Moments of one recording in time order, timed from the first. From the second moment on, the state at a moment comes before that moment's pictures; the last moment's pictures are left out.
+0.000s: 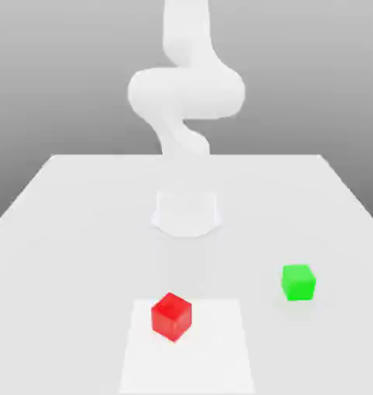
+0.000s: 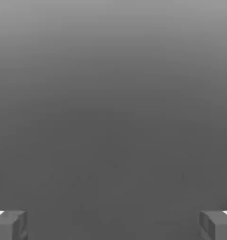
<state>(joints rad) 0.05 -0.73 -0.07 -2.35 0.02 2.34 0.69</state>
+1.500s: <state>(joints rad) 0.18 0.24 -0.17 -2.77 0.30 3.00 -0.43</state>
